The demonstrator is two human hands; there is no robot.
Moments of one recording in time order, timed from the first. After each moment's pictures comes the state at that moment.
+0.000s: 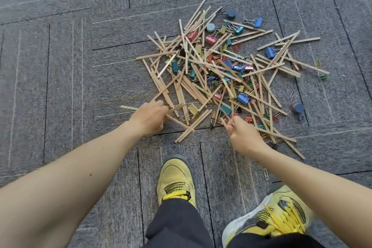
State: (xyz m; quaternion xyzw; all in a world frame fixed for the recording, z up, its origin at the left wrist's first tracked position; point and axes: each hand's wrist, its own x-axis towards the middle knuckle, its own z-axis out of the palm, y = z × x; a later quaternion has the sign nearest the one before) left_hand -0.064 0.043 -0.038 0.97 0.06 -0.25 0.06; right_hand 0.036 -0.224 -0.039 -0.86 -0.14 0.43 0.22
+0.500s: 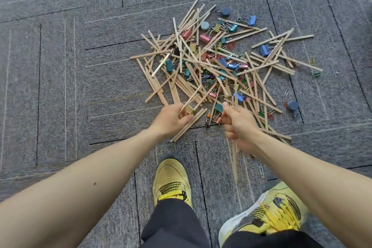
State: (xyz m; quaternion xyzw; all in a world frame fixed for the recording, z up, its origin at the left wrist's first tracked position) left_hand -0.042 -0.020 -0.033 0.85 0.25 -0.21 0.41; right_hand 0.051 -0.208 -0.014 -0.63 0.18 0.47 0.59
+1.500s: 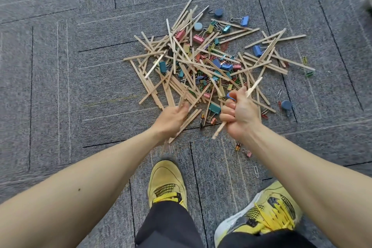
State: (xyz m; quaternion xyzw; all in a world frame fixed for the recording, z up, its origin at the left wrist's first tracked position) left_hand -0.033 -0.039 -0.022 0.65 0.37 -0.23 0.62; right_hand 0.071 -0.196 -0.007 -0.43 0.33 0.36 0.76
